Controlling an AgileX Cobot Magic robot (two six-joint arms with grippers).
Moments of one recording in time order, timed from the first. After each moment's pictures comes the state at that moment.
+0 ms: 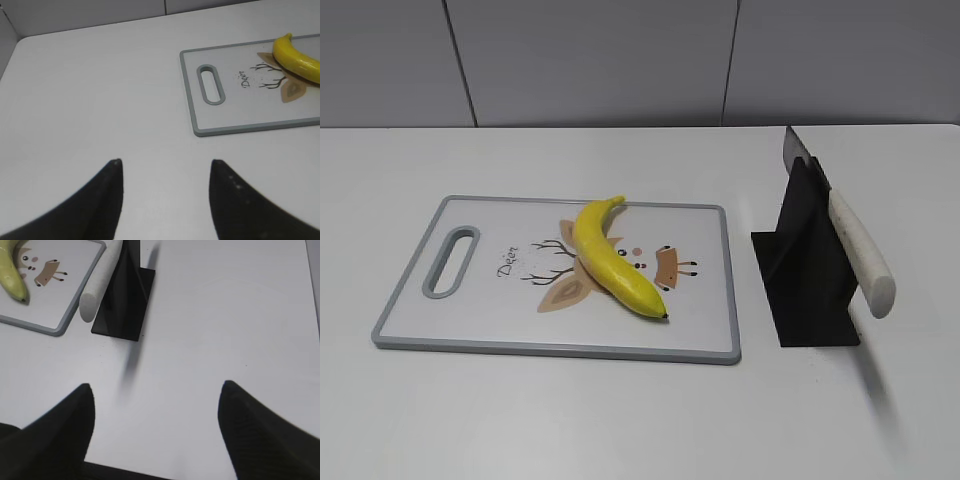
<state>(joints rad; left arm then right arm) -0.26 -0.01 -0.49 0.07 1.09 0.08 0.04 0.30 -0.60 0.16 1.04 -0.18</state>
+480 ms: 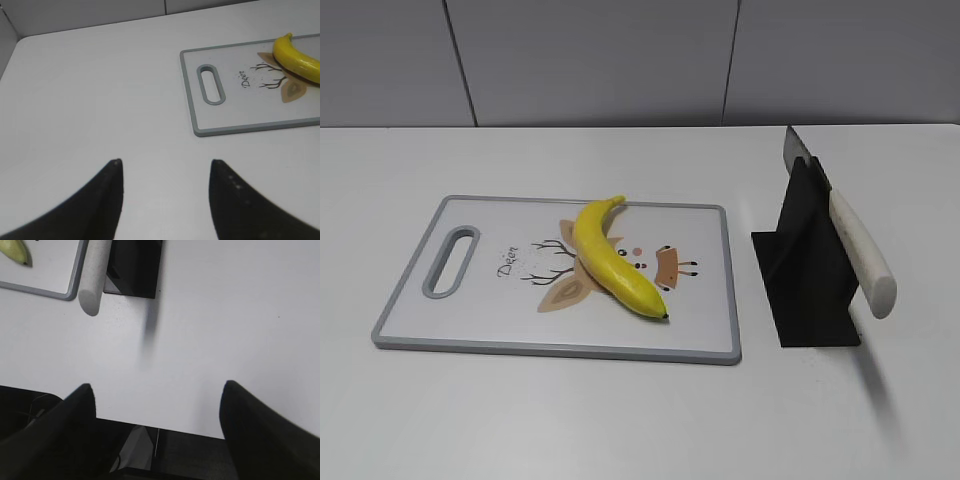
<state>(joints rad) -0.26 -0.01 -0.49 0.07 1.09 0.08 0.04 0.84 -0.89 0.19 1.21 -0.09</state>
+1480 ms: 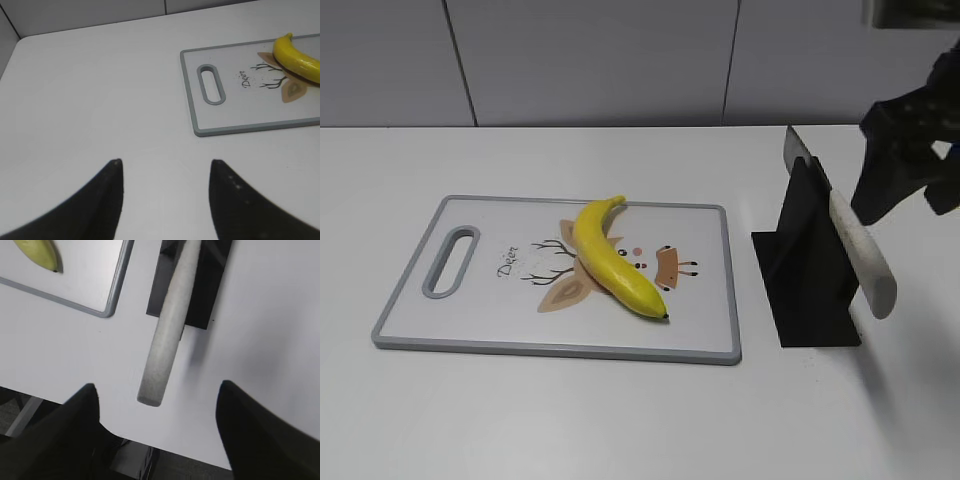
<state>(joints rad) -0.26 -0.01 -0.49 0.07 1.09 0.08 0.30 1.48 -1.24 0.17 1.21 0.05</state>
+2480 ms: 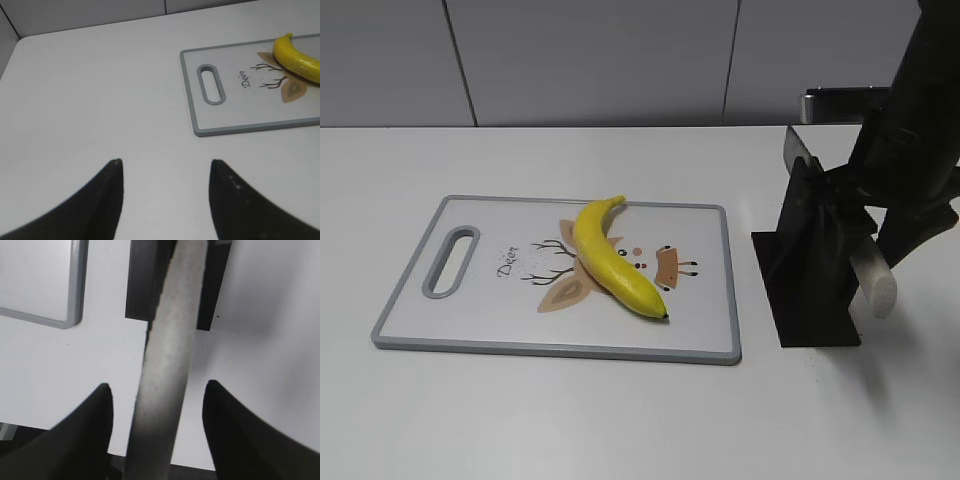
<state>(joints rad) -0.26 -0.01 -0.49 0.07 1.09 0.08 0.32 1.74 -1.25 0.13 1.16 0.16</state>
